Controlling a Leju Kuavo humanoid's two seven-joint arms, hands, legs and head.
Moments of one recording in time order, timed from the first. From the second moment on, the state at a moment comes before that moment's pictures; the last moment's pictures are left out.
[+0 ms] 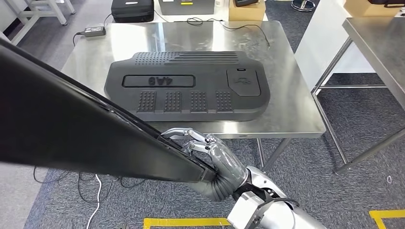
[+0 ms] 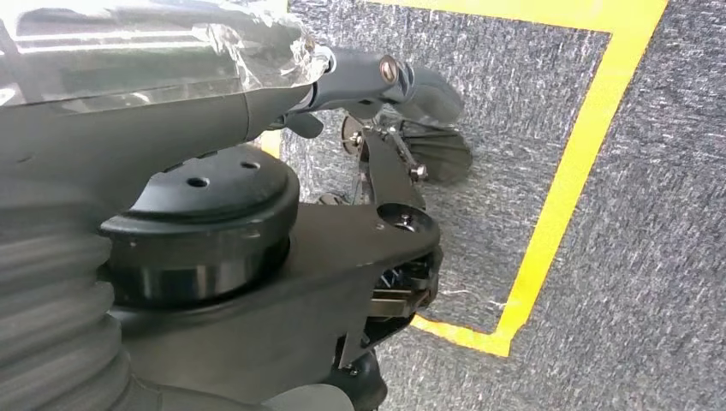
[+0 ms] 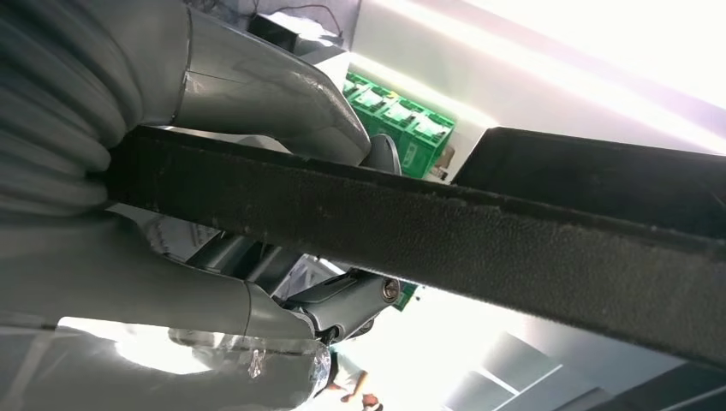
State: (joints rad) left arm -0.10 -0.02 -0.92 -0.21 1.39 0.38 -0.30; right arm -0.48 -0.16 0.92 -1.72 0.09 -0.17 -0.30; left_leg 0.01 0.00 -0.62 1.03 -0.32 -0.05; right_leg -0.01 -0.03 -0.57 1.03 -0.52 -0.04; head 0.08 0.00
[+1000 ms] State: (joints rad) left arm -0.10 -0.02 -0.92 -0.21 1.39 0.38 -0.29; right arm -0.48 -0.16 0.92 -1.72 0.09 -0.17 -0.30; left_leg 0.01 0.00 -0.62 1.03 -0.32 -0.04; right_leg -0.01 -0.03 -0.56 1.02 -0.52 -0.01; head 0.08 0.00
